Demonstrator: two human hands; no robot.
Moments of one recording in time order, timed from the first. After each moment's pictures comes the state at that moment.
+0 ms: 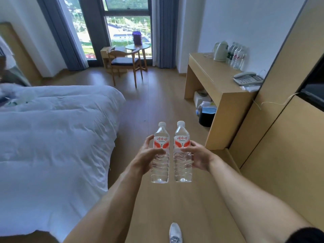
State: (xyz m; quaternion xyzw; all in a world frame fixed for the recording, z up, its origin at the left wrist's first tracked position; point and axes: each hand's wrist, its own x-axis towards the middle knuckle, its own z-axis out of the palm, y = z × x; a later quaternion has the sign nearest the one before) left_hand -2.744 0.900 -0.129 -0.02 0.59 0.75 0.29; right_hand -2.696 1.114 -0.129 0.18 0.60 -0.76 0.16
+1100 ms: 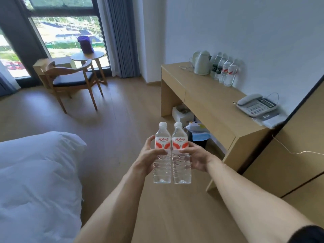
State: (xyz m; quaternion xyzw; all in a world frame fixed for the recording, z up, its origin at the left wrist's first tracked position) left_hand -3.349 1.076 -0.119 0.05 0.55 0.73 0.40; right_hand -3.251 1.263 -0.124 0.27 0.58 -0.77 0.07
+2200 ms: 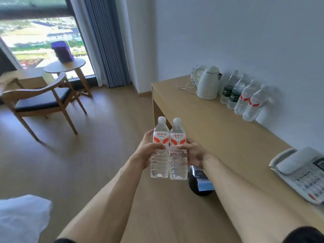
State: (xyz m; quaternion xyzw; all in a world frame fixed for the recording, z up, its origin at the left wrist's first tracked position) left_hand -3.775 1.401 -0.107 0.06 0.57 0.71 0.41; right_hand -3.671 1.577 -0.133 0.26 0.53 -0.80 0.02
